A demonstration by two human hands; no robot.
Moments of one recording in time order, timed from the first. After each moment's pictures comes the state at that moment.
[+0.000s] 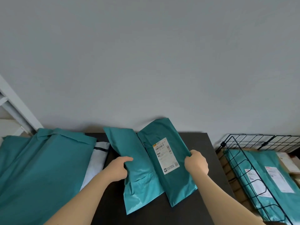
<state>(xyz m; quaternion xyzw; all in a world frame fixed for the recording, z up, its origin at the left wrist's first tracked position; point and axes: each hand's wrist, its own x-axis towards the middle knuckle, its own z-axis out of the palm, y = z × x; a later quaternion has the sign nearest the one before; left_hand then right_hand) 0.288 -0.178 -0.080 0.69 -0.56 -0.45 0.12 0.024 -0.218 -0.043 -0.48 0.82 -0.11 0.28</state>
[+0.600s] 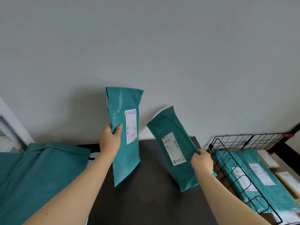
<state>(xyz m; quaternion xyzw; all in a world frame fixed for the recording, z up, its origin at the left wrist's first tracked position) 0.276 -0.218 0.021 0.67 -0.42 -0.31 0.52 0.000 -0.197 -0.012 -0.39 0.83 -0.29 0.27</state>
